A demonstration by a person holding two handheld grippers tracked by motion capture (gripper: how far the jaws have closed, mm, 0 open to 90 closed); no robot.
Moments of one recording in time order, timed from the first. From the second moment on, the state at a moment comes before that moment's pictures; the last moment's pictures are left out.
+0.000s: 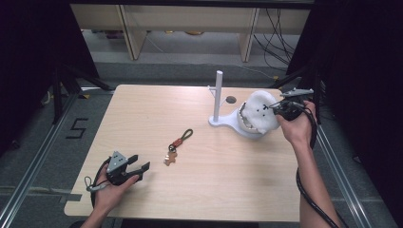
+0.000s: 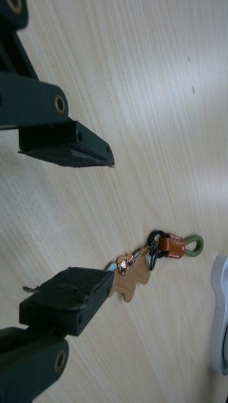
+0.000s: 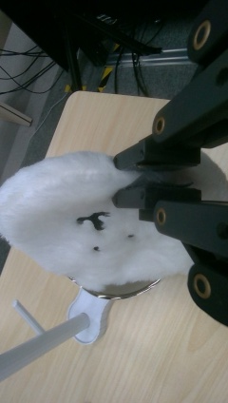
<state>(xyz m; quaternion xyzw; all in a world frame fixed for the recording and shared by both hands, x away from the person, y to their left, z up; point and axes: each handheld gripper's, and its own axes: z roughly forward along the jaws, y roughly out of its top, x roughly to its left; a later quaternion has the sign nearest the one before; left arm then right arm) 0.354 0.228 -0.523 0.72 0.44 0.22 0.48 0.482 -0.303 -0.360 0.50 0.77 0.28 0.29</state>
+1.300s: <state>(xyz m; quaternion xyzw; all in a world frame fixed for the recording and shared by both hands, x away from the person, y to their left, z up) 0.354 0.228 -0.523 0.72 0.44 0.22 0.48 0.496 -0.282 -0.371 0.50 0.78 0.22 0.30</state>
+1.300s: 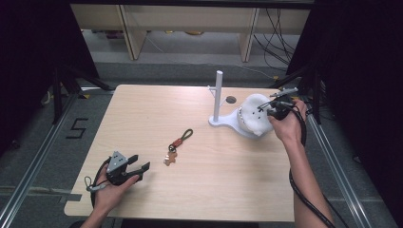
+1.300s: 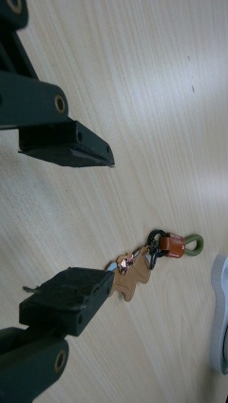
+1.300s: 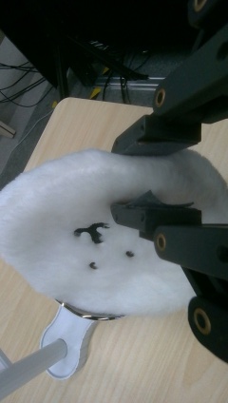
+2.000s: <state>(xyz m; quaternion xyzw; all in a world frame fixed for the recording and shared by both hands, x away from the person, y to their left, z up) 0.354 0.228 -0.523 0.72 0.44 0.22 0.48 0.484 -0.287 -0.364 0.53 0.75 0.26 0.31</state>
